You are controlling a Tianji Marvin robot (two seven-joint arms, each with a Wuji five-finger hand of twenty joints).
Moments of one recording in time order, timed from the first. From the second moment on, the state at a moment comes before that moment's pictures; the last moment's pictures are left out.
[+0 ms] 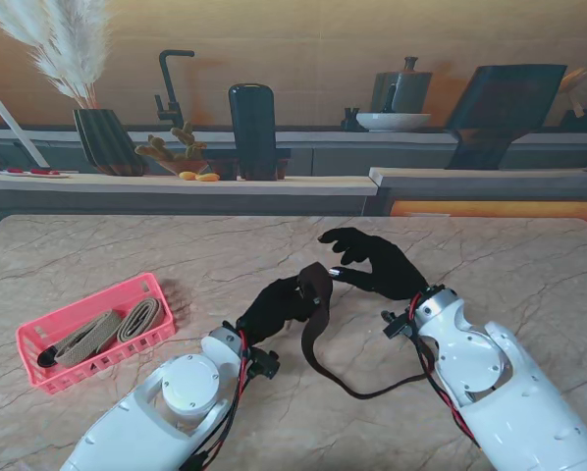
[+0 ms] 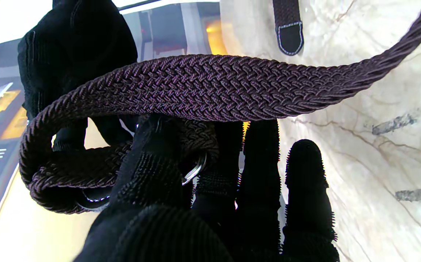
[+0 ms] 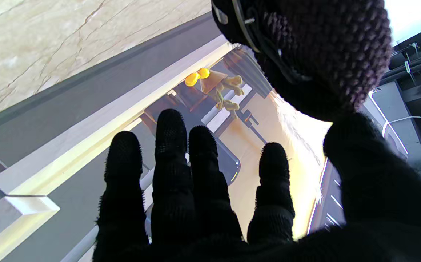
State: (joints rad) left arm 1.41 -1.24 -0.91 -1.46 -0.15 -0.16 0.05; right arm -1.48 -1.11 1.26 -1.55 -0.38 -0.42 0.00; left_hand 1.24 -0.17 -0.07 -0.09 0.61 0.13 0.79 0.46 1.01 0.22 0.47 0.35 0.77 0.26 0.67 0.51 0.28 0.31 1.07 0.54; right_hand 0.41 -0.40 0.64 -0.11 0.33 -0.27 0.58 0.42 0.66 0.14 0.46 0.37 0.68 0.10 0.49 0.63 0.34 0.22 0.76 0.71
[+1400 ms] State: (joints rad) left arm 1.41 -1.20 -0.94 -1.48 -0.30 -0.12 -0.17; right arm -1.42 -1.07 1.17 -1.46 -0.25 -0.55 0.22; left_hand 1.24 -0.20 -0.06 -0.09 0.66 0.13 0.76 0.50 1.05 0.23 0.47 0.35 0.79 0.29 0.67 0.53 0.28 0.32 1.06 0.53; right_hand 0.34 -0.57 0.55 -0.15 0.46 -0.28 0.53 0.53 0.75 0.09 0.32 0.37 0.64 0.06 0.22 0.47 0.28 0.18 0.56 0.70
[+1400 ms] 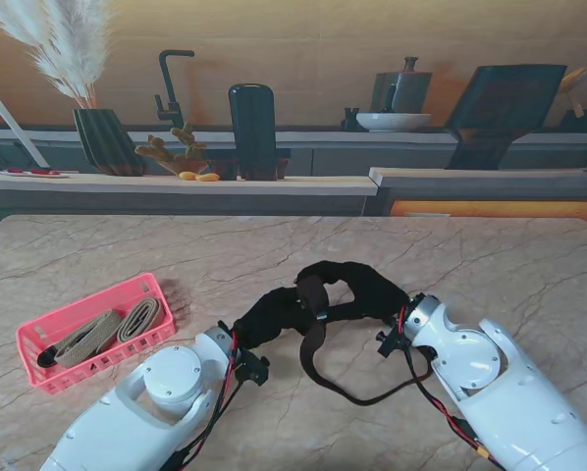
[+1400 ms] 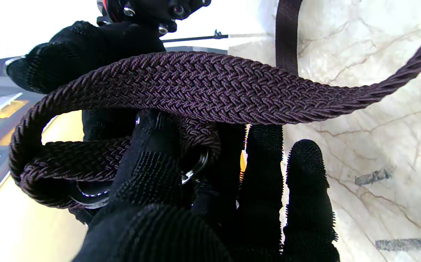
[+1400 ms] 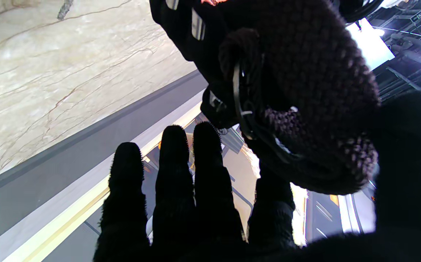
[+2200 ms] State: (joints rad) left arm 1.41 -1.18 -0.94 -1.48 -0.27 -0.11 -0.19; right arm -1.38 -1.09 1.11 -1.43 -0.22 -0.48 0.17; left_hand 1.15 -0.26 0.11 -0.09 0.69 0.16 0.71 0.49 1.06 0.24 0.47 0.36 0.79 0.29 0.67 0.53 0.27 0.32 1.04 0.53; right_hand 0.59 -0.65 0.62 -0.23 0.79 -0.27 0.83 0.21 1.10 0.05 0.43 0.38 0.85 0.04 0.43 0.58 0.40 0.19 0.67 0.67
